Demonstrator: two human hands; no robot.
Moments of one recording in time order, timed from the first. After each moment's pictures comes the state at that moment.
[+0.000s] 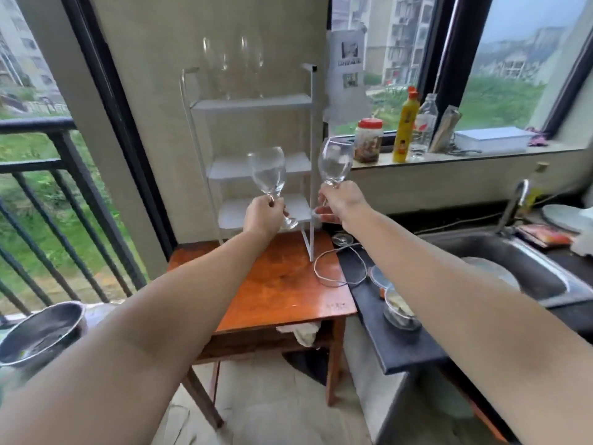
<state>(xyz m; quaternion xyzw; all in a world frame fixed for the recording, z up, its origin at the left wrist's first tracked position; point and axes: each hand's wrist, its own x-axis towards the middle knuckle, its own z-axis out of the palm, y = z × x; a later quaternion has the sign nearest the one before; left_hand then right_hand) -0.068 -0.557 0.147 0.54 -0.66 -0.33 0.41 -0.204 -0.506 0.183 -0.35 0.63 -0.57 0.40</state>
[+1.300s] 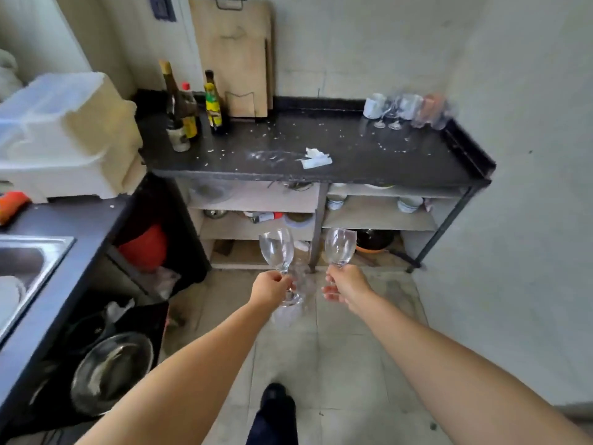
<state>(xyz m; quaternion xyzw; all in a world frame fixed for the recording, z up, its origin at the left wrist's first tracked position) -0.681 0.078 -0.079 0.11 -0.83 -0.52 -0.20 -0.668 0.234 -0.068 0.33 0.66 -0.66 0.12</state>
